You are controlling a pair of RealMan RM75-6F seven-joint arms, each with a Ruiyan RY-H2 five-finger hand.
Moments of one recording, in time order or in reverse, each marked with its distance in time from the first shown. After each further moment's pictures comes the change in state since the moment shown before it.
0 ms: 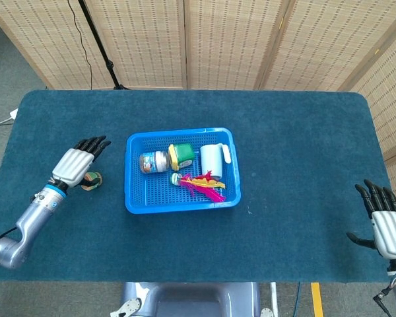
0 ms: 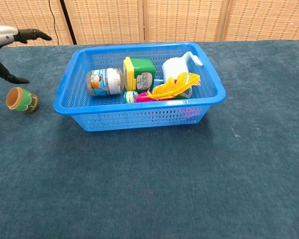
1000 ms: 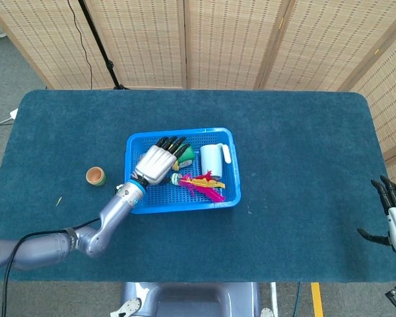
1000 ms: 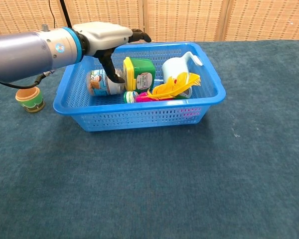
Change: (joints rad) left arm -0.327 -0.283 -0.172 -0.122 -0.433 -0.127 0.681; right arm 0.001 0.028 0.020 0.041 0.042 -0.025 0.122
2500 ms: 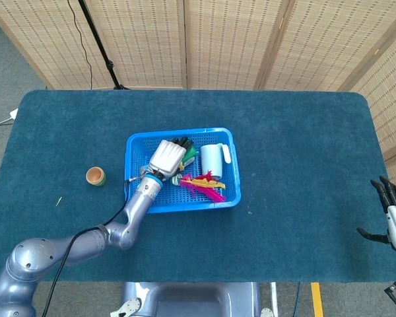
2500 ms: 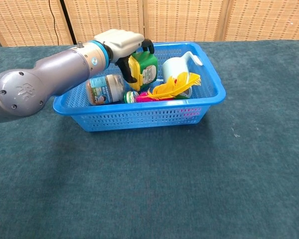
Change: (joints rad) left arm -0.096 -0.253 -0.016 0.353 -0.056 0.059 -0.028; right arm 0.014 -0.009 0.004 0.025 0.029 -0.048 0.022
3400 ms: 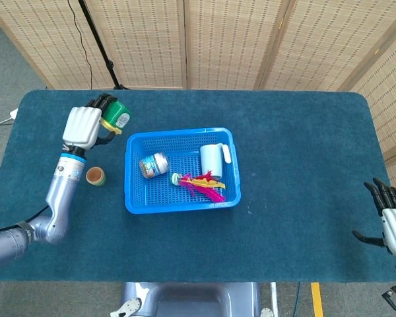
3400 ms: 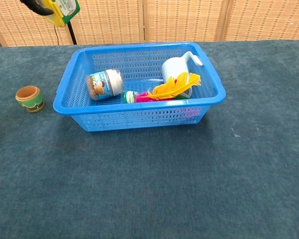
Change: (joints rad) left arm 0.278 0.470 -0.061 -0.321 0.069 0.157 -0.270; right arm -0.007 0.012 -0.017 -0.042 -0.047 0.023 -0.002
